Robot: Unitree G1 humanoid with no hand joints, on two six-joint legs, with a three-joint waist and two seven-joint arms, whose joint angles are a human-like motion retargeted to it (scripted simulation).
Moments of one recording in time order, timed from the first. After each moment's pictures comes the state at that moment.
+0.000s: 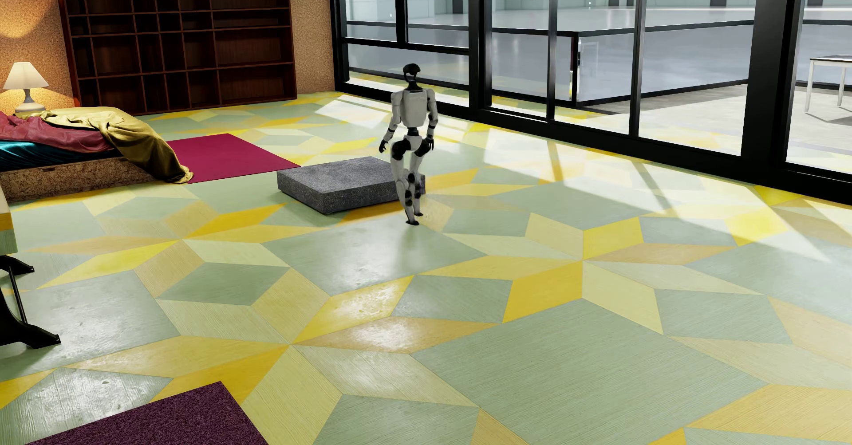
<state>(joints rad) -0.07 -0.46 -0.06 -0.16 -0.03 -0.09 0.23 0.17 0.01 0.31 0.49 0.08 0.17 -0.19 -0.06 0.07 -0.18 0.05 0.05 -0.10 0.19 0.73 0.82 0.84 -0.78 0.06 0.13 0.13 -0.25</state>
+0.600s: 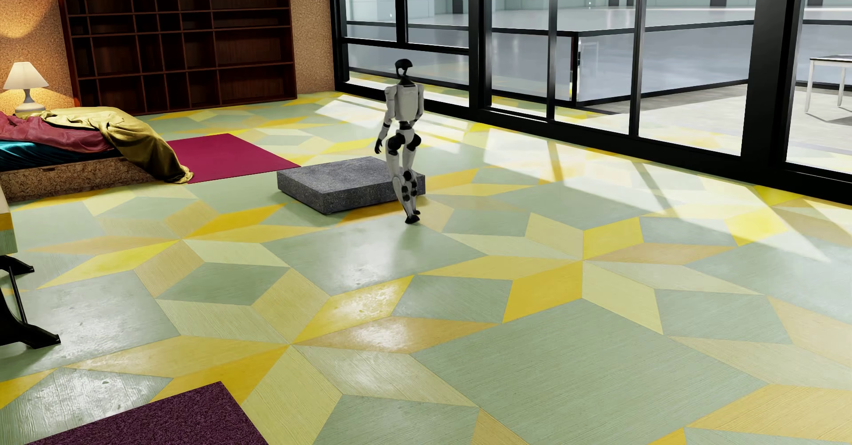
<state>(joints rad) 0.07 -0.19 -0.08 -0.07 0.02 -0.02 -0.05 0.08 -0.03 0.38 0.30 0.15 0.01 -0.03 -0.05 0.10 -0.09 -0.16 -0.05 -0.20 0.19 0.88 0.78 0.85 -0.81 0.17 0.09 0.06 -0.20</state>
